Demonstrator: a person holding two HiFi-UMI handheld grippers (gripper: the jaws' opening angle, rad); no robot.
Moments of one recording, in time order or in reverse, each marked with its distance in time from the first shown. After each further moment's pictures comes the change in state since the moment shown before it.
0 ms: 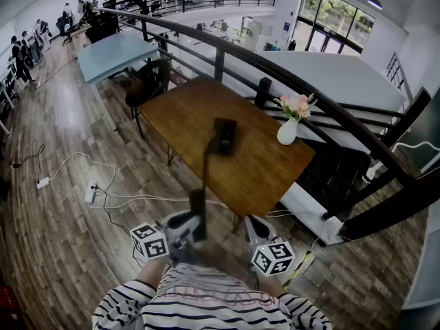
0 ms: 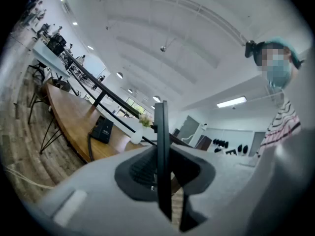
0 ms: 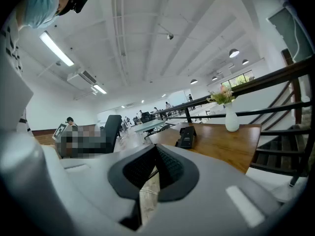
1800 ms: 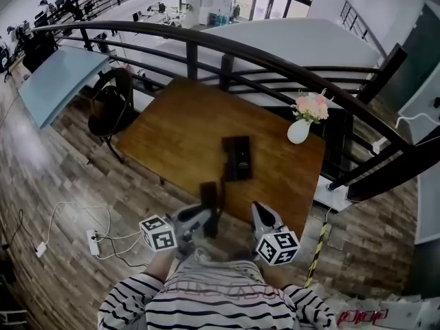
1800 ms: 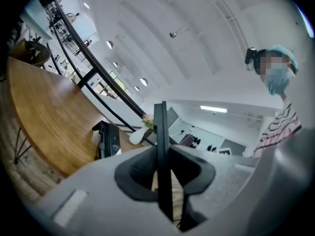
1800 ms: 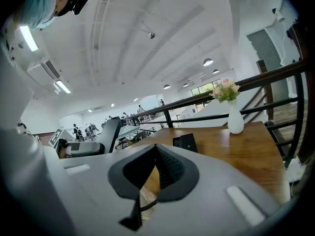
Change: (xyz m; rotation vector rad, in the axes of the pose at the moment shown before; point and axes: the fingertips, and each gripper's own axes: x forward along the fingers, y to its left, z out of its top) left arm 0.061 0.289 0.182 -0.145 0.221 -0.342; right arm 0.318 -0.008 0.068 0.099 -0.079 -0.368
